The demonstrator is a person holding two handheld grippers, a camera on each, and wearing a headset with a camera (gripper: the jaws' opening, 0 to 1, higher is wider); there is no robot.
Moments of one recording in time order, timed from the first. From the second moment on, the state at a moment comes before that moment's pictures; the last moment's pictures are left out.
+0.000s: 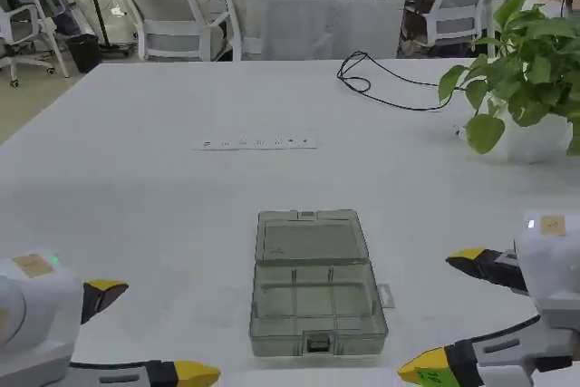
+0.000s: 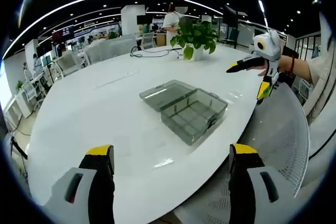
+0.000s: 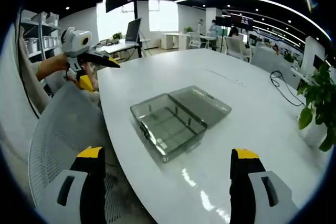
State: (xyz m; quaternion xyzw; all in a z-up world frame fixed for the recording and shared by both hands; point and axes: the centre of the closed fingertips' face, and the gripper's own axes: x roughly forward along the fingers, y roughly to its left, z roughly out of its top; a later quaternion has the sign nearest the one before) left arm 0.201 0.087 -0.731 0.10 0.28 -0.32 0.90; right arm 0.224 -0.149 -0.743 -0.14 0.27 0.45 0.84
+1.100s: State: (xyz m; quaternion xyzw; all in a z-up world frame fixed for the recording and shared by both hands) left arm 0.199 0.088 -0.727 0.09 0.27 -0.31 0.91; right arm 0.225 -0.146 -0.738 -0.13 0.26 0.45 0.84
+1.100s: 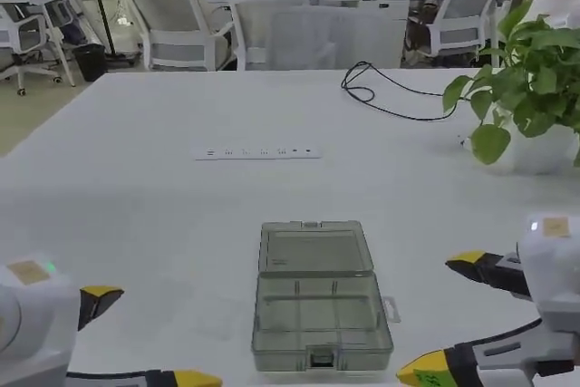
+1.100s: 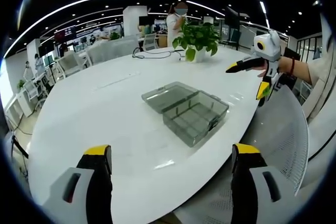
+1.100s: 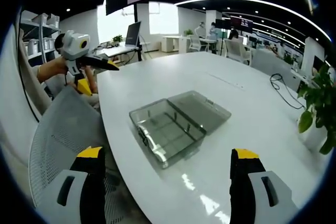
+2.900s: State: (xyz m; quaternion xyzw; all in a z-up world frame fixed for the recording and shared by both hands) left arm 0.231 0.165 -0.760 0.09 0.35 -0.21 0.91; right arm 0.233 -0.130 -0.737 -0.13 0.26 0.46 0.84
